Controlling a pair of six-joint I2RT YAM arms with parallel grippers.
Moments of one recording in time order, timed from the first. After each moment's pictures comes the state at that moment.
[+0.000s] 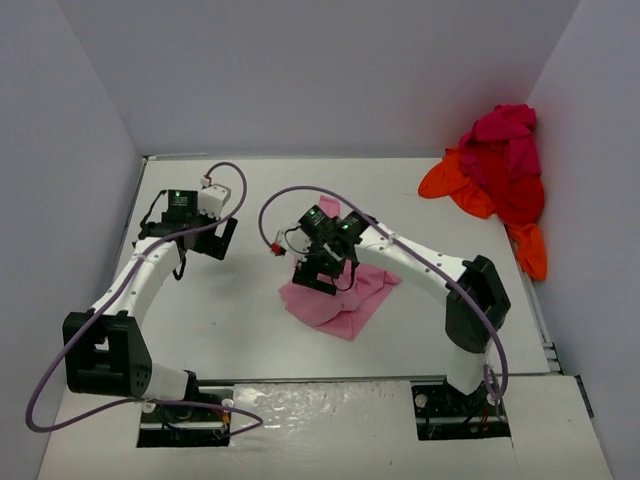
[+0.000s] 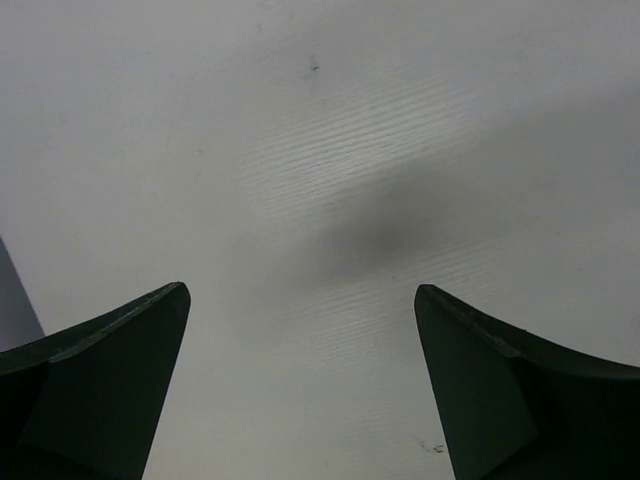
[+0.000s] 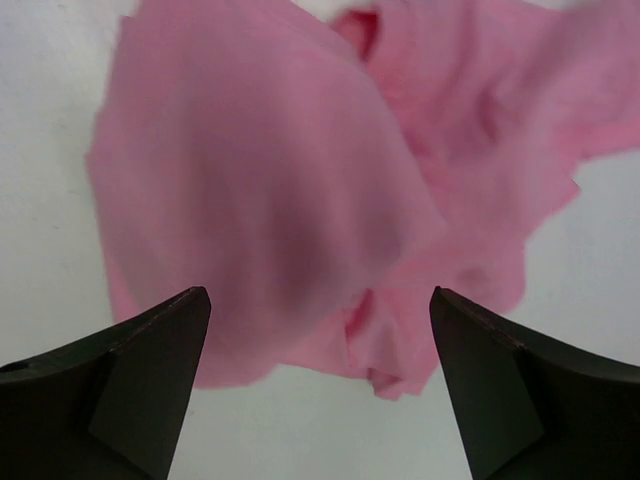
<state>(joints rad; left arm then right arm) -0.09 1.39 1.07 -0.53 0.04 0.30 0.83 1.78 1.49 -0.85 -0.01 -0.50</state>
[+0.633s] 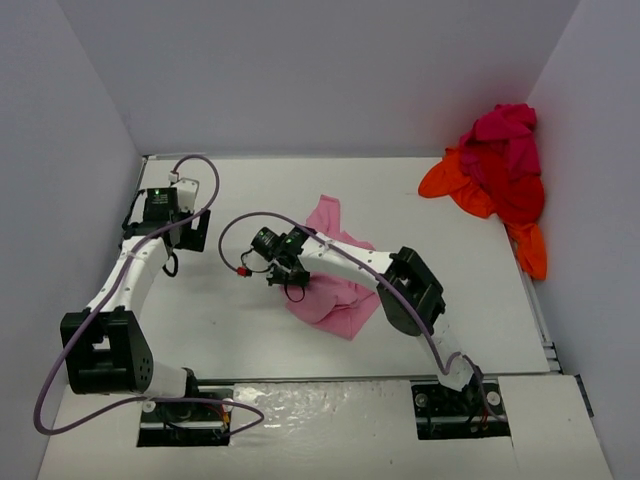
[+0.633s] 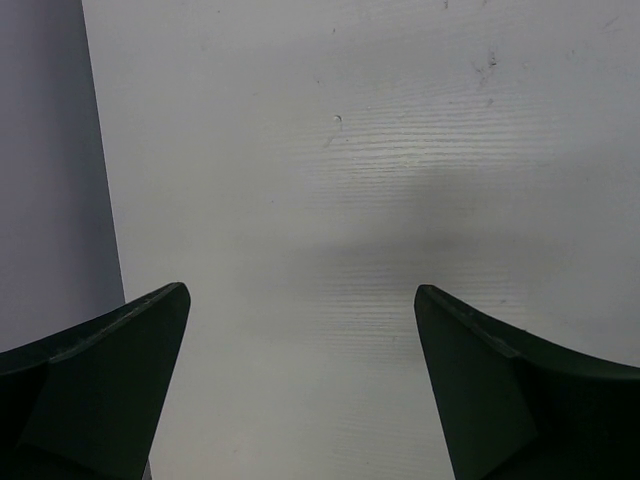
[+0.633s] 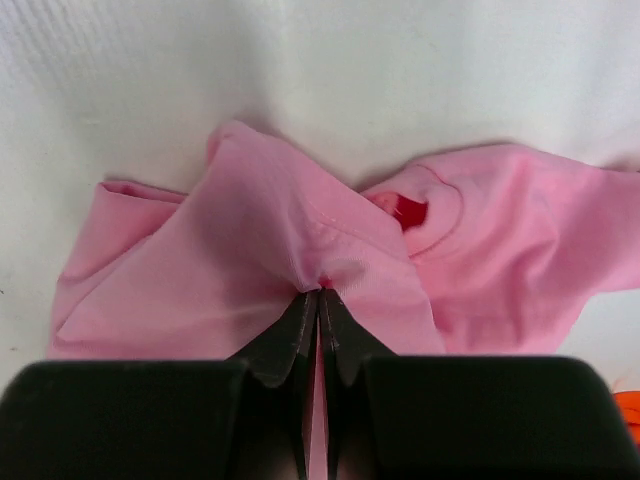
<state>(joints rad) 0.04 1.40 1.07 -0.49 -0.13 0.23 0.99 2.19 1.78 -0.89 0.17 -0.53</state>
